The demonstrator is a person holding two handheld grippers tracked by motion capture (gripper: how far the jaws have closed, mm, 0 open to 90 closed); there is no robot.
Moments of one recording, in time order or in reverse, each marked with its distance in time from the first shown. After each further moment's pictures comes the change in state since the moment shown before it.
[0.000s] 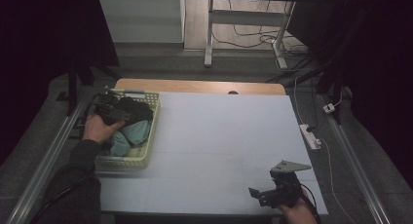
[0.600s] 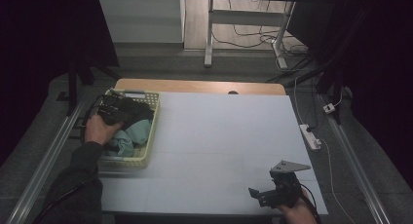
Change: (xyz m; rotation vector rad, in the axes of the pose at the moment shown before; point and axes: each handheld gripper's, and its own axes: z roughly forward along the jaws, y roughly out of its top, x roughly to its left) left arm -0.024 -0.001 -0.010 0.007 0.038 0.045; right arm 0.001 0.000 0.000 0.005 -0.002 -0.004
